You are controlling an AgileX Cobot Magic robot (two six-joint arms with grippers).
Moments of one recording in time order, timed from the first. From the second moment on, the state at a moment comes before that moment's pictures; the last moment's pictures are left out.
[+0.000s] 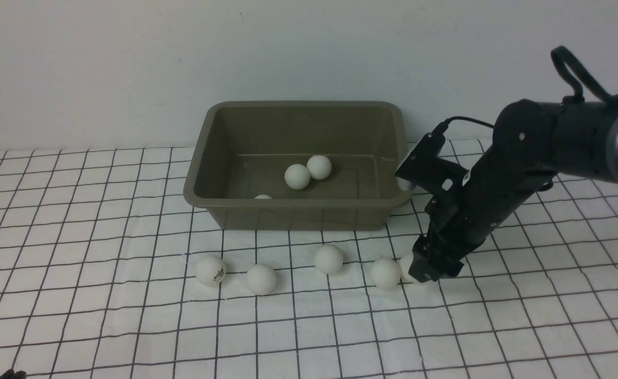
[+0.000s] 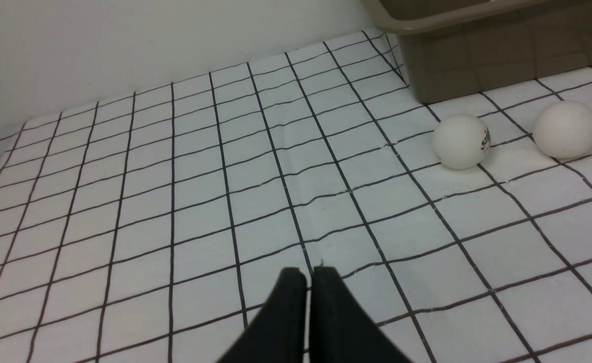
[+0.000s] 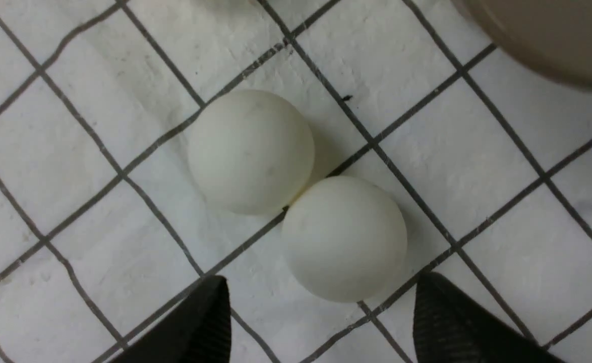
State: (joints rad) right arm 0.36 1.90 -1.29 0.29 0.87 -0.80; left arm 0.06 -0.01 0.03 -0.31 0.36 0.48
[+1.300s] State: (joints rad) right arm 0.36 1.97 -1.30 0.30 0.77 -0.85; left arm 0.06 -0.01 0.03 -0.31 0.36 0.48
